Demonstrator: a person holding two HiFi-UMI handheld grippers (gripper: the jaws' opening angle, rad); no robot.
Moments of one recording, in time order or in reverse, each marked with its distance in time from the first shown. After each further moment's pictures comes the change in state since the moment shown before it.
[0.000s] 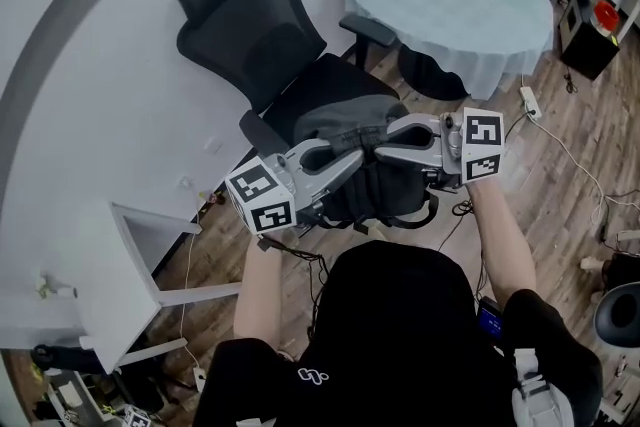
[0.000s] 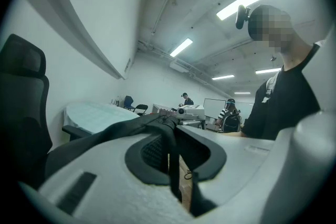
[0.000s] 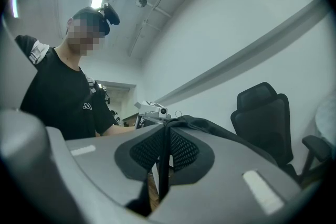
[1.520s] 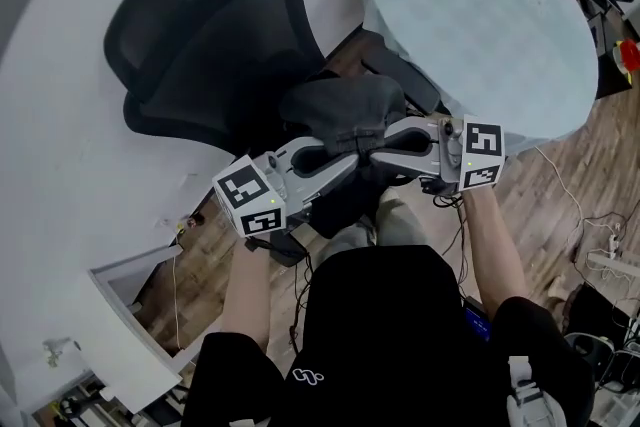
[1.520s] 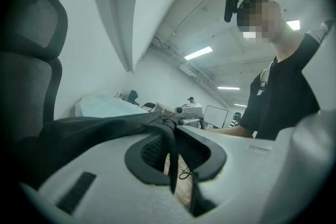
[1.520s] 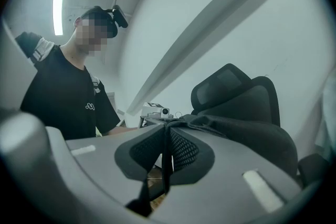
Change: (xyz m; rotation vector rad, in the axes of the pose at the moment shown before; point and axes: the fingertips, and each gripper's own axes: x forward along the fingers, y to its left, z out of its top) left arm 0.006 0.452 0.072 -0.165 0.015 -0.079; right arm 0.088 -0.450 0.017 0.220 0.037 -0.052
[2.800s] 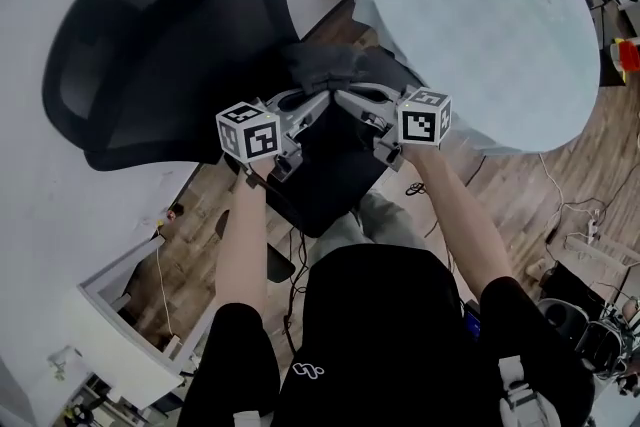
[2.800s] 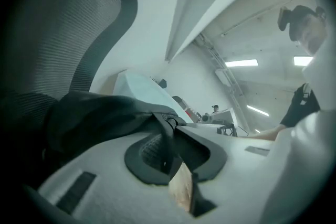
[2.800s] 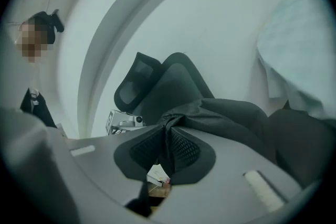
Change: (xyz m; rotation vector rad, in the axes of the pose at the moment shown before) left arm 0.036 0.260 -0.064 -0.398 0.027 0.215; right arm -0.004 -0.259 -0.074 0.433 -0.038 -0.468
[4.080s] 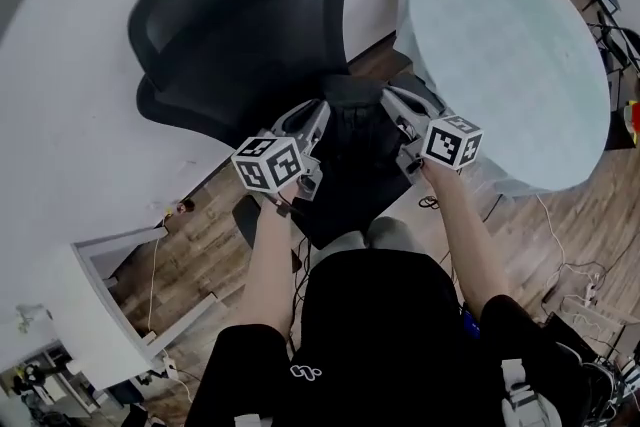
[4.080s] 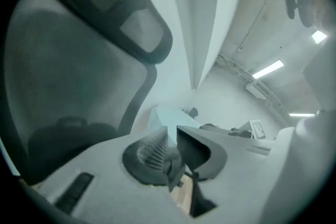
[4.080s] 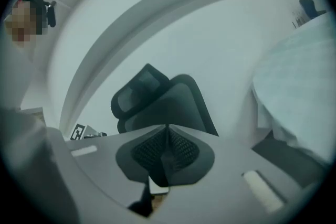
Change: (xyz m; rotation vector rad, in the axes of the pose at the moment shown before) left arm -0.121 -0.033 0.017 0.032 -0.372 0.401; right arm -0.020 0.053 0.030 -0.156 -0.143 -0.161
